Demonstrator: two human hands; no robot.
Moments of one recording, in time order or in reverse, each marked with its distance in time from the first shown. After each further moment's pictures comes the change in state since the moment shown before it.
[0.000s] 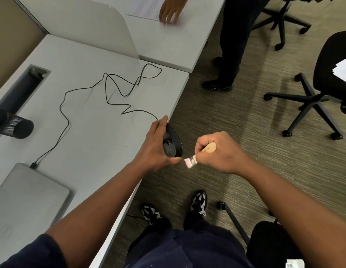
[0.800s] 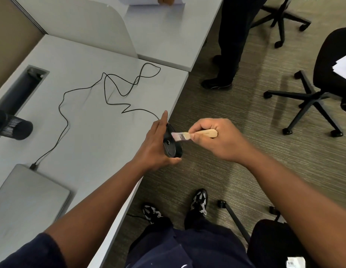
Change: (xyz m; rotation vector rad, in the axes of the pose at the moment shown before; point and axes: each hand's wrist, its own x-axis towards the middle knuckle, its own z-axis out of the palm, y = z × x) left_hand 0.002 0.003 -0.004 -0.016 0.001 0.033; right_hand 0.013 -0.005 -0.015 0.032 0.096 -0.128
